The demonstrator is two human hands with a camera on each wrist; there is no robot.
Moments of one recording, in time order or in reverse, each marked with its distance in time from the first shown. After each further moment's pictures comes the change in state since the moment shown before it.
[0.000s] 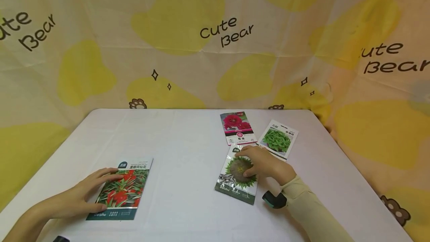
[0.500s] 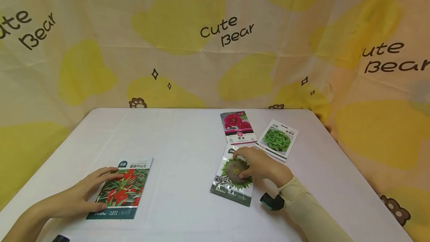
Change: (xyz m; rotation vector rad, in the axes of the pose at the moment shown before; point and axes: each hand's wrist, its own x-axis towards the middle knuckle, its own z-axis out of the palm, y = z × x) left_hand 0.001 0.001 -0.001 -0.039 -0.026 -0.013; right_hand 0.002 -0.006 0.004 0.092 0.008 -0.058
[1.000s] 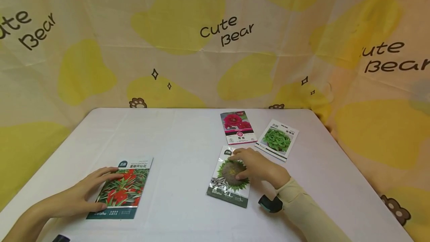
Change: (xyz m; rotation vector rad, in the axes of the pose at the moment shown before) left_hand 0.001 0.001 -0.001 -0.015 -0.016 -0.011; right_hand 0.004 -0.007 0.009 -0.090 -0.019 -0.004
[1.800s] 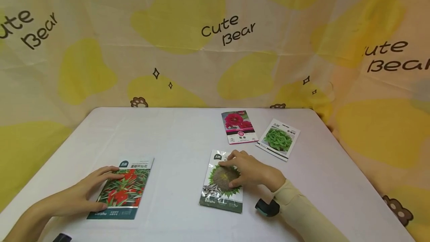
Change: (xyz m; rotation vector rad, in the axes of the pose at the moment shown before) left_hand -0.005 -0.002 0.000 0.032 0.024 0.008; right_hand 0.003 -0.016 0.009 0.056 -0.050 -0.069
